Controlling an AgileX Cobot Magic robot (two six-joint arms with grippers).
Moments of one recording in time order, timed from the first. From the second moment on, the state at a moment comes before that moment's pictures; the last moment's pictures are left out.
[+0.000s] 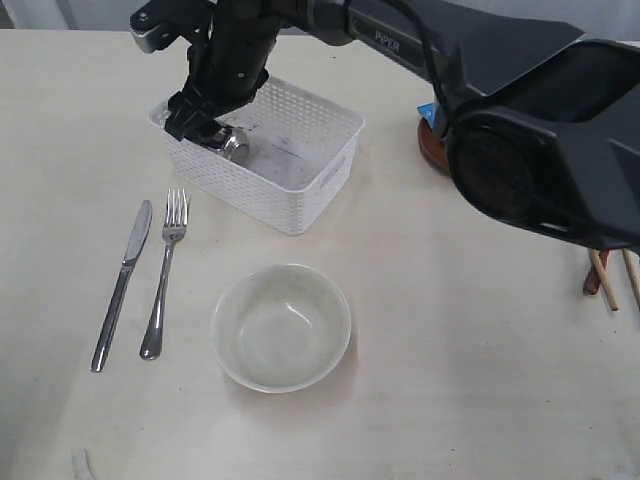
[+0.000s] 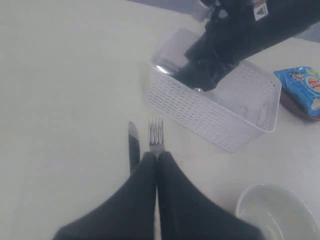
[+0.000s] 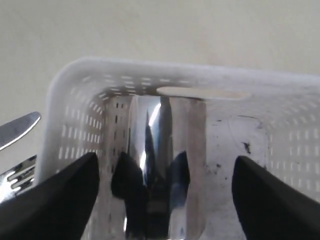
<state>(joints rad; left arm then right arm) -0.38 0.46 -0.43 0.06 0.61 -0.43 0.72 2.49 -2.27 0.16 0.97 -0.44</state>
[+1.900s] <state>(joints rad) -0.38 0.46 -0.43 0.06 0.60 -0.43 0.53 2.40 -2.23 -0.17 1.14 -0.21</state>
